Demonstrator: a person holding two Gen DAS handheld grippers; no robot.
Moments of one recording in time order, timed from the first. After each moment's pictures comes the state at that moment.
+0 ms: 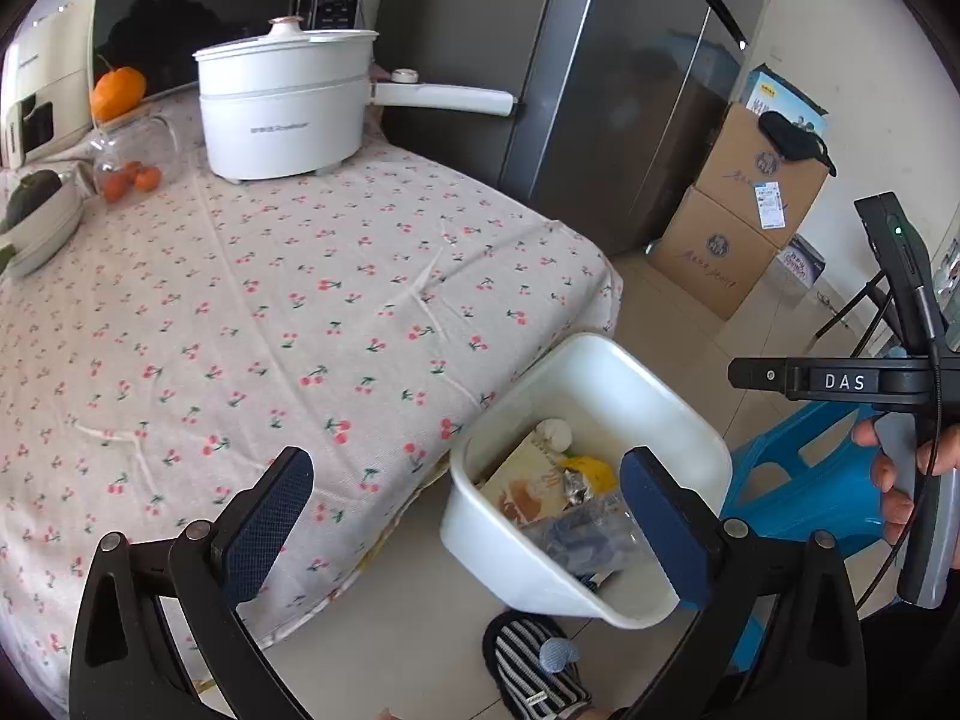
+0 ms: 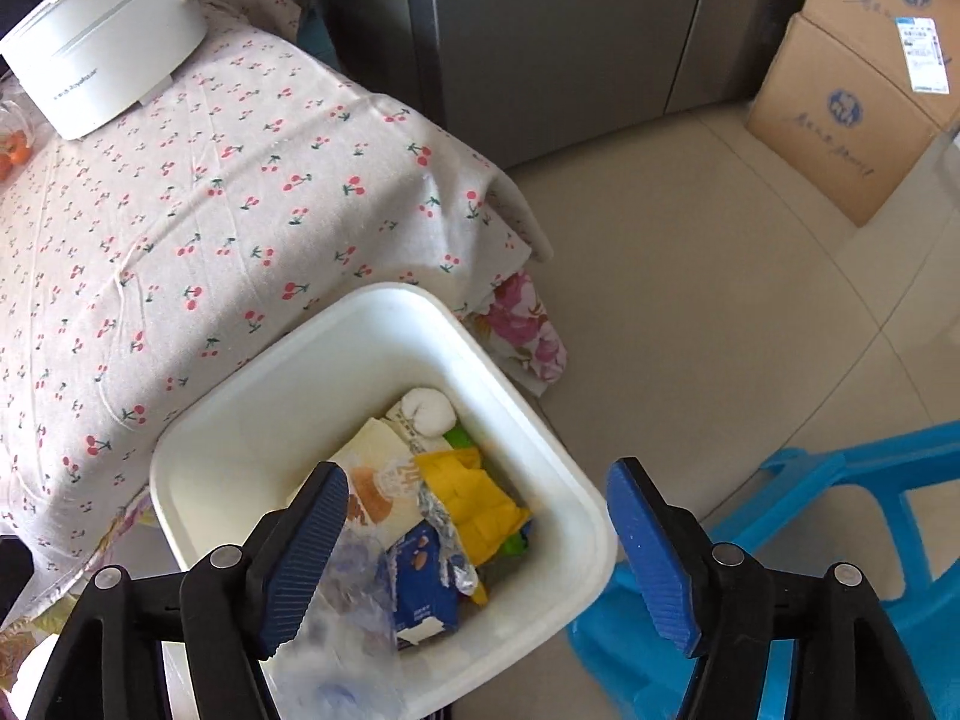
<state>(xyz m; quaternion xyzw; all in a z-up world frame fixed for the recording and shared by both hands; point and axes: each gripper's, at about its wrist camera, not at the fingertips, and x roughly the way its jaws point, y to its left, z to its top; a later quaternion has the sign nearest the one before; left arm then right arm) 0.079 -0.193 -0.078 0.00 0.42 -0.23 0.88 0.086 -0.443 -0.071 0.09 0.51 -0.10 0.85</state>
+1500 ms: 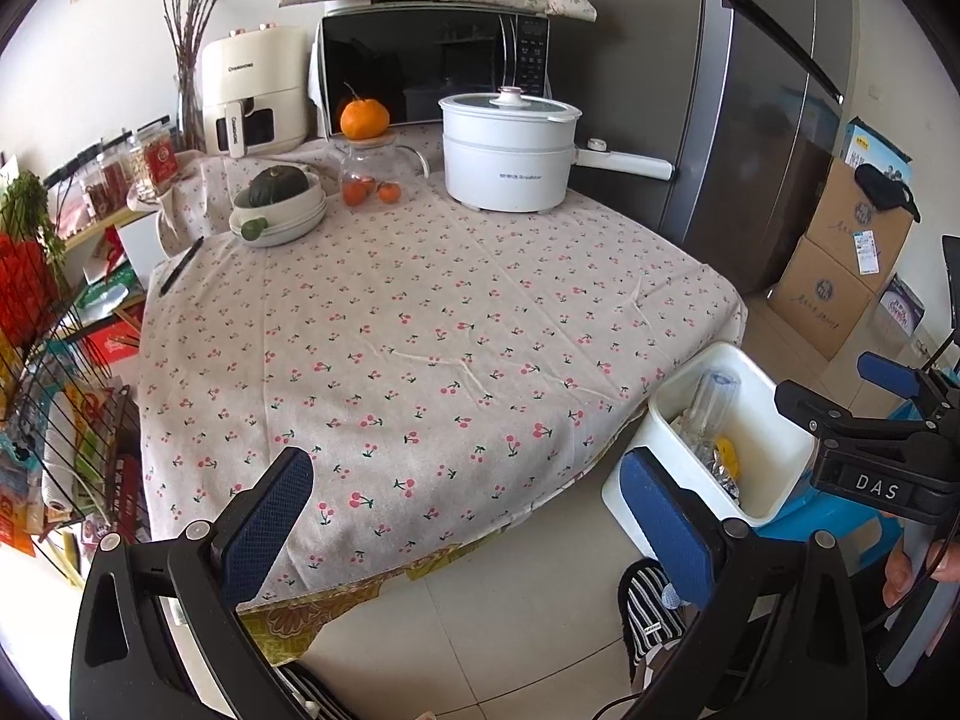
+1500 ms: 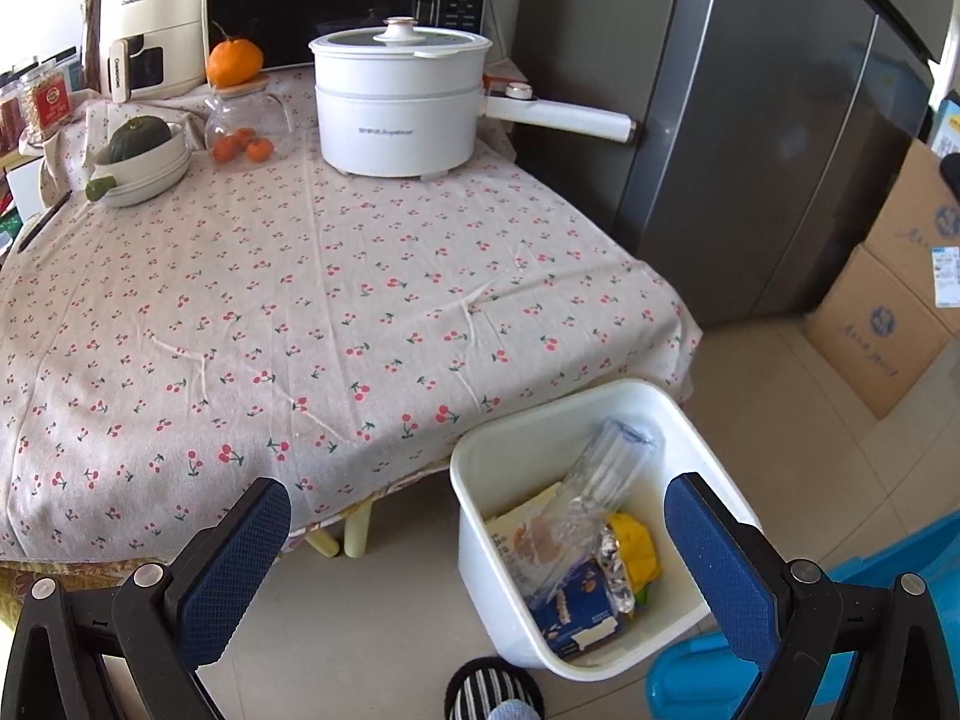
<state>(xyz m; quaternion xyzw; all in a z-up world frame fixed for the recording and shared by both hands) -0.026 -0.029 -0.011 0.02 0.38 -0.07 0.92 -0.013 -0.237 -0.020 -0.04 0.37 -0.04 0.93</state>
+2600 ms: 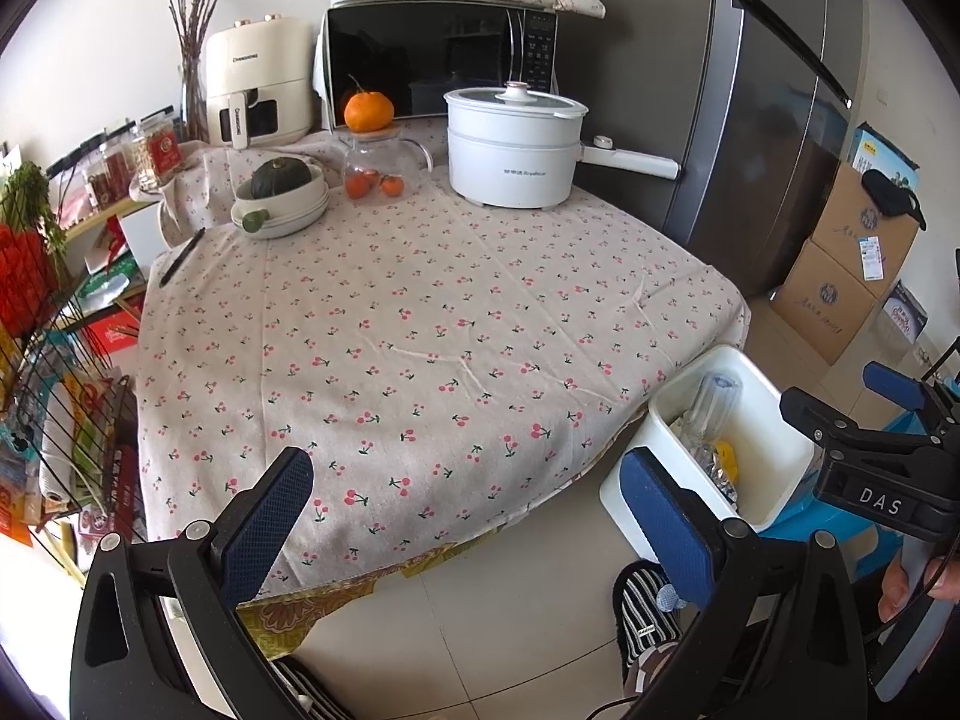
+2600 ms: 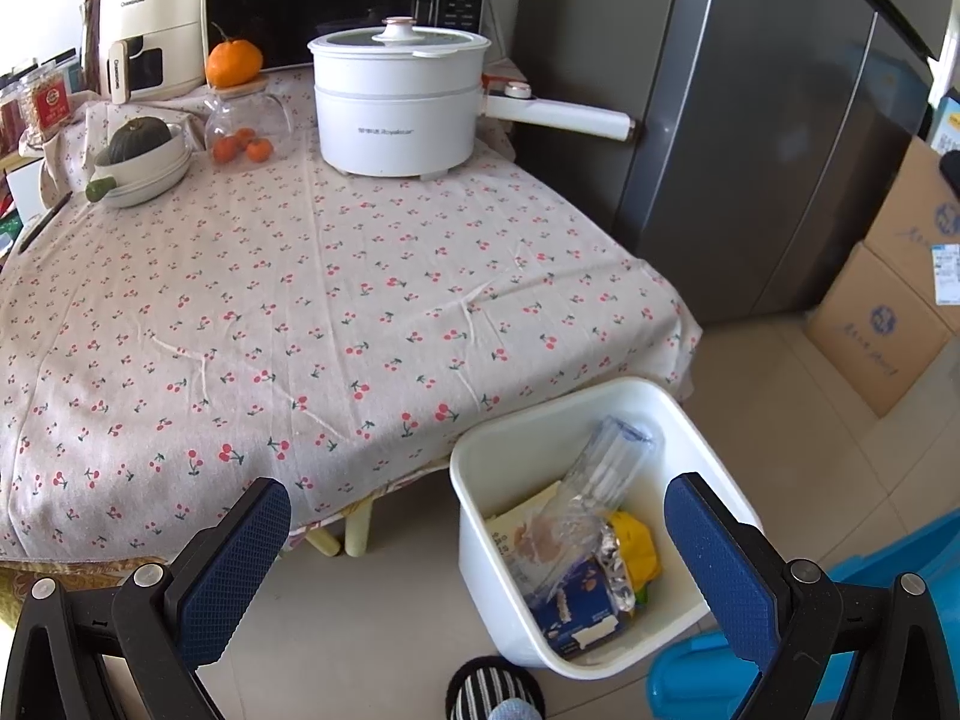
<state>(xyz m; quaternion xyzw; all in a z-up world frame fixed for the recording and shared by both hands) -0.023 -0.030 -0.011 0.01 0.39 -0.06 0.92 -0.013 -0.241 -0.018 -0.03 0.37 -0.04 0.93</state>
